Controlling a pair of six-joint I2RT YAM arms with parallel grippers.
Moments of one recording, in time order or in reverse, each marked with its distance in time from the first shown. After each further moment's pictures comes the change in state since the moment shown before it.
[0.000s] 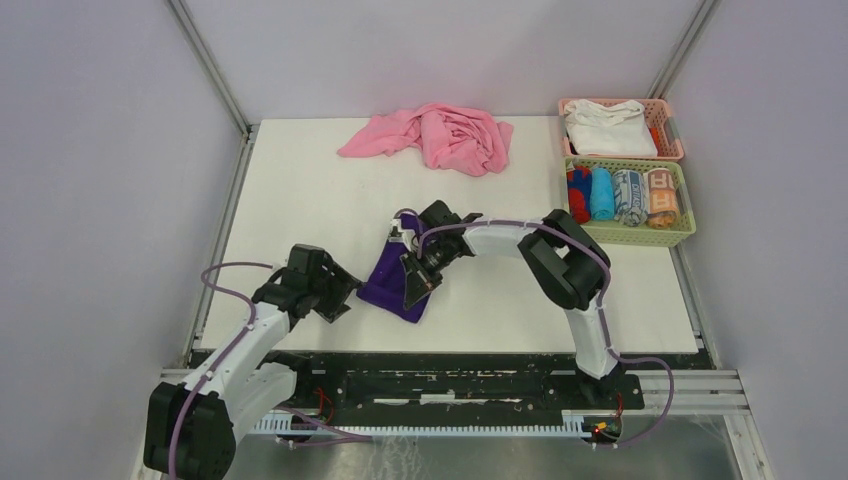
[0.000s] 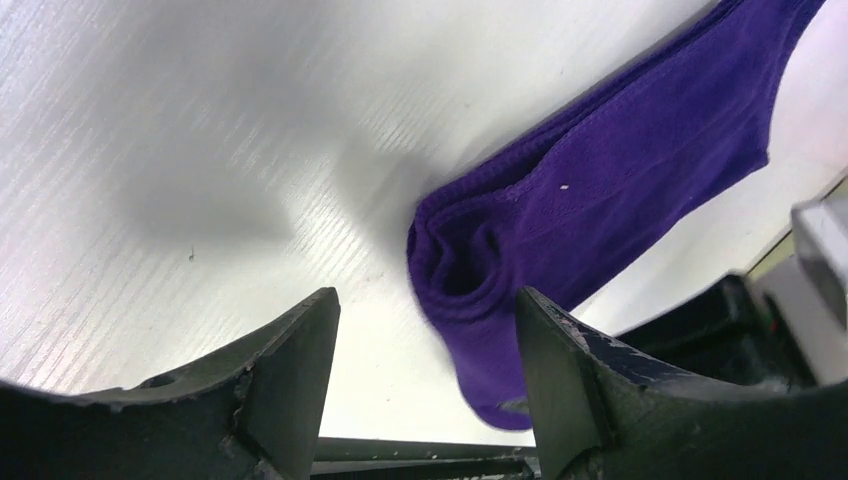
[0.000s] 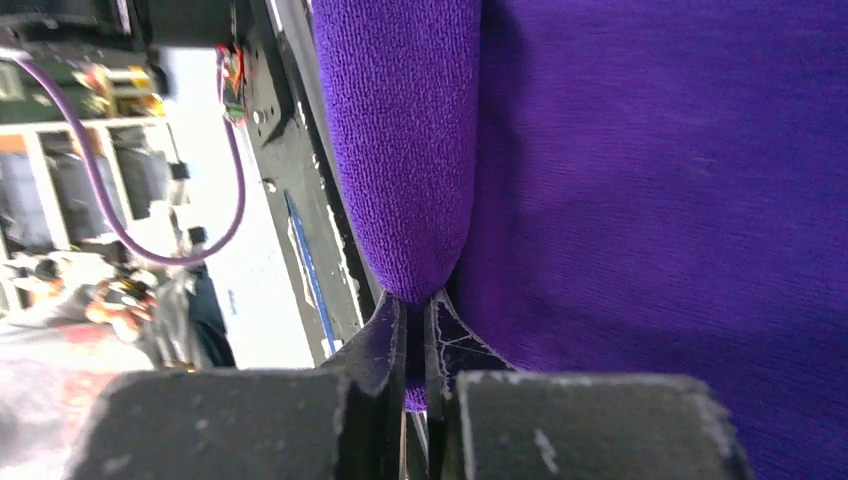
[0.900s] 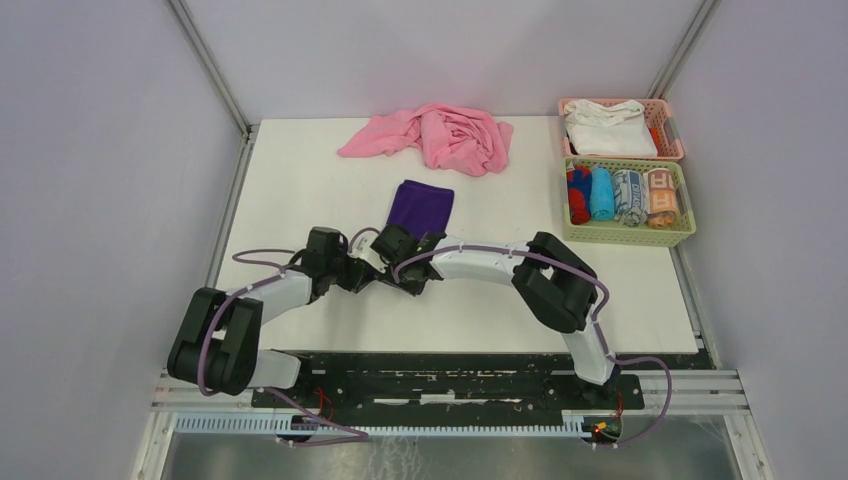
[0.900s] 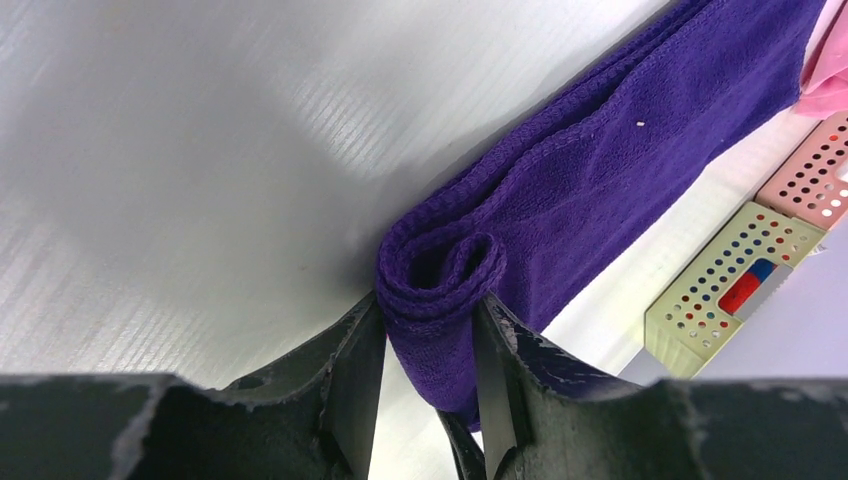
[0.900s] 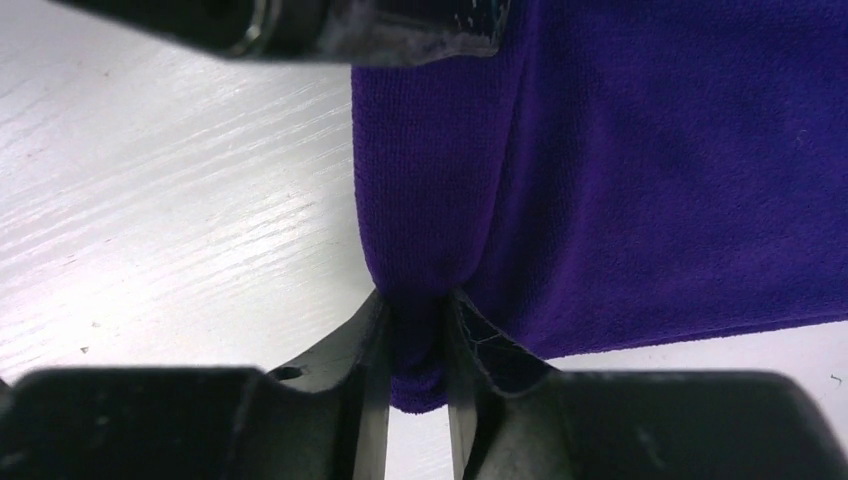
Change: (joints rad) left arm -0.002 0.457 0.022 0.502 0.093 -0.093; right arm 0.224 -0.005 0.148 -0.122 0.965 -0.295
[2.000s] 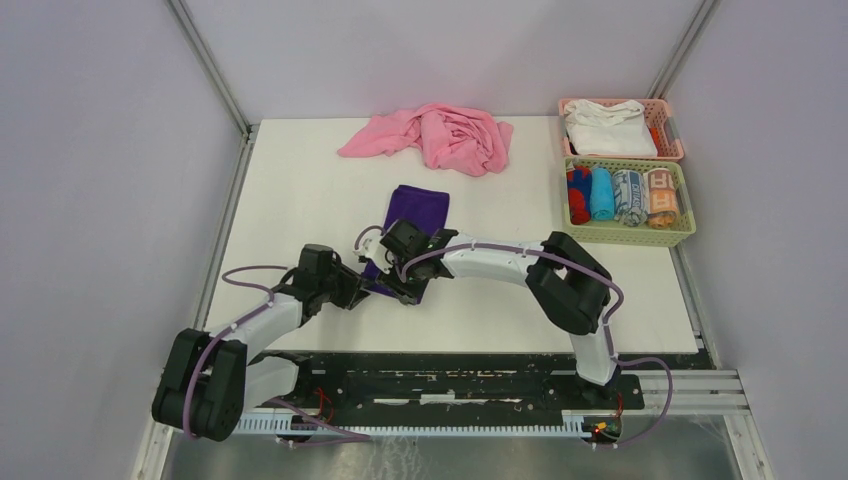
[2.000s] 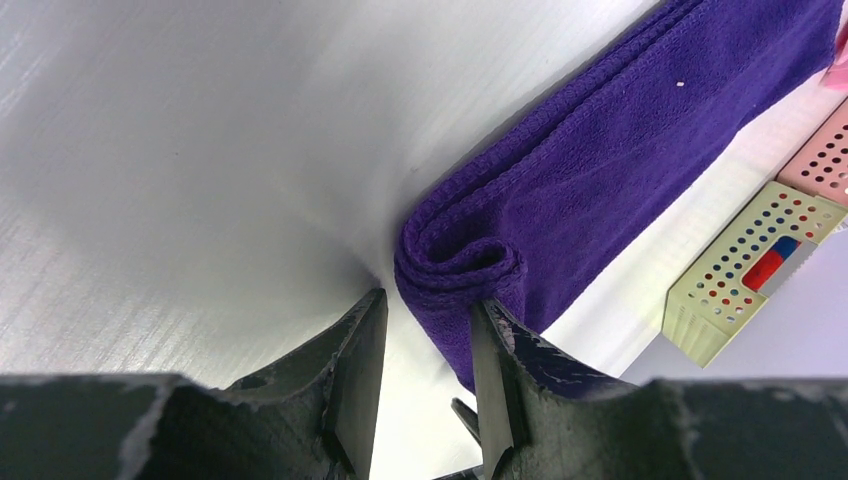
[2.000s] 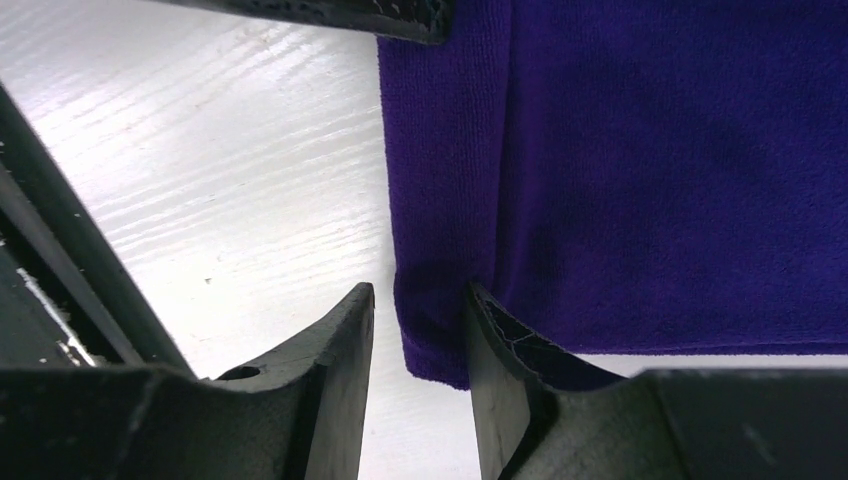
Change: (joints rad) left arm -0.001 -0.218 -0.125 -0.086 -0.004 -0.002; right arm -0.021 -0.084 -0.057 0.008 -0.227 0.042
